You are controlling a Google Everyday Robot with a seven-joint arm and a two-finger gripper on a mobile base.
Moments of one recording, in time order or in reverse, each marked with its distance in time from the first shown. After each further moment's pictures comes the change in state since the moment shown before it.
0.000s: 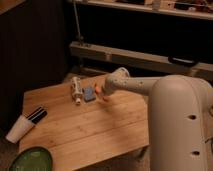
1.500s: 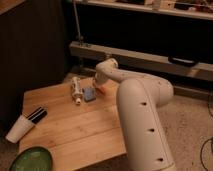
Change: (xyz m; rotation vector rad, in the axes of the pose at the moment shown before) arm -0.053 -0.020 0.070 0.003 0.053 0.050
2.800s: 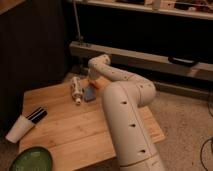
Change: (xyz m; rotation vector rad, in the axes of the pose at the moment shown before) arm -0.077 0.008 0.033 0.009 -0.044 0.010
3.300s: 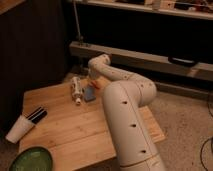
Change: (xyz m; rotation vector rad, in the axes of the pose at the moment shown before) arm -0.001 -0.001 -0.002 0.010 -0.005 -0.005
